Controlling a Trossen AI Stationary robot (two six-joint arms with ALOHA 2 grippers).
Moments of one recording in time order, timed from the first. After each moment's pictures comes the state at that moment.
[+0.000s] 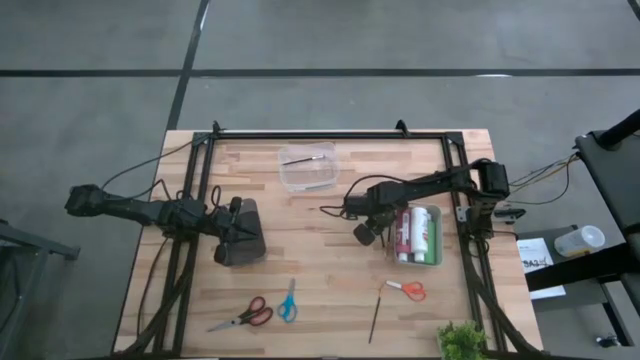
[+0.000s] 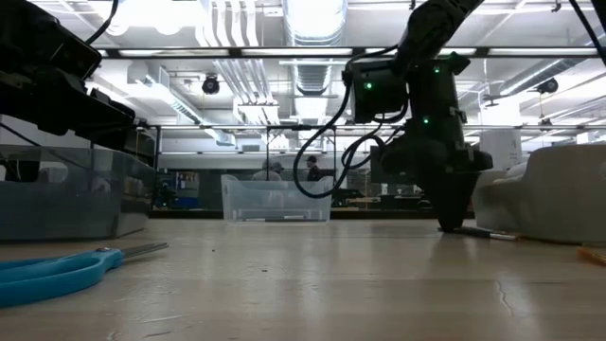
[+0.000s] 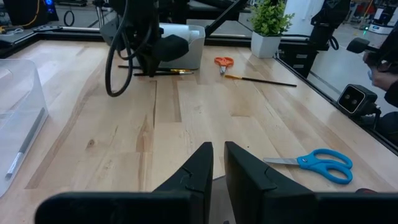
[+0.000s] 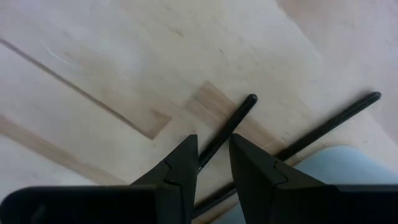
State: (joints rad) left arm -0.15 0.29 0.00 0.02 0.04 -0.08; right arm -0.06 1.86 1.12 -0.89 -0.03 0.82
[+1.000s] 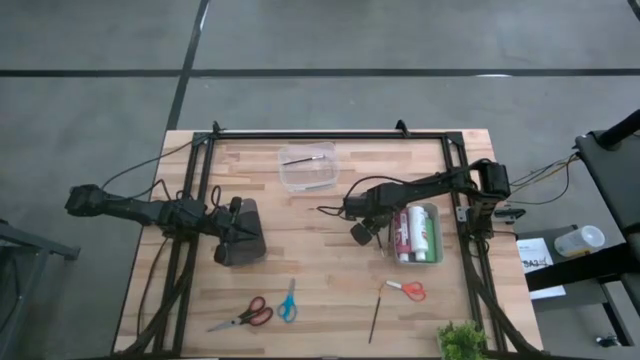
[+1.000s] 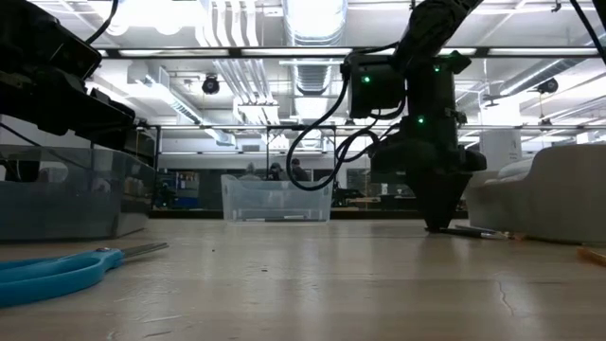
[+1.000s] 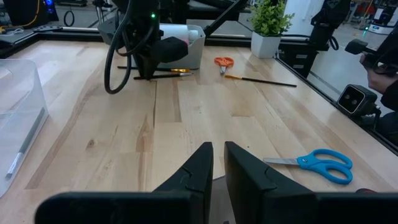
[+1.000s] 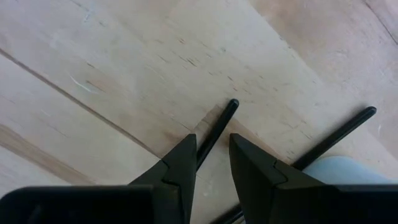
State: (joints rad) left arm -0.15 0.29 0.00 0.02 0.04 -0.08; right arm -0.05 1.86 1.10 -0.85 0.04 0.85
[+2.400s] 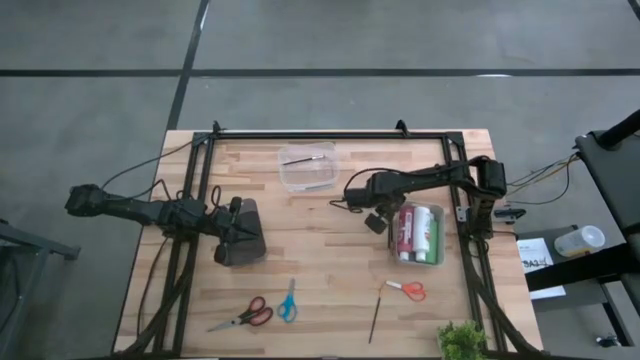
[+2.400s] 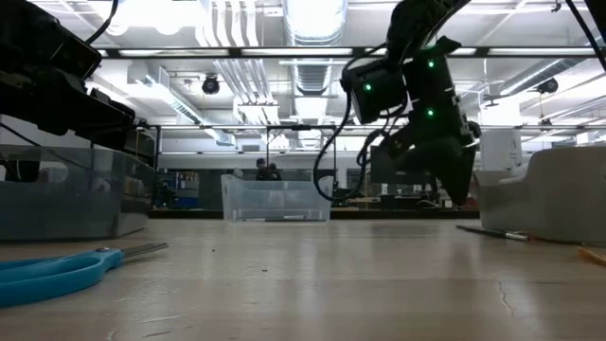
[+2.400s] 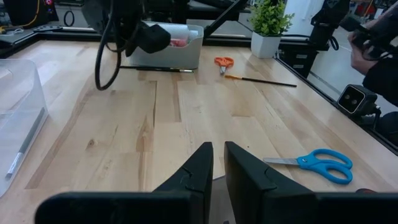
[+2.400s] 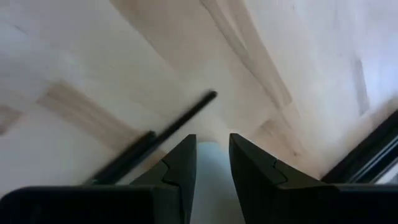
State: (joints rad) left arm -0.15 0.29 0.00 0.02 0.04 -0.08; right arm -0.12 1.86 1.22 -1.21 0.23 0.65
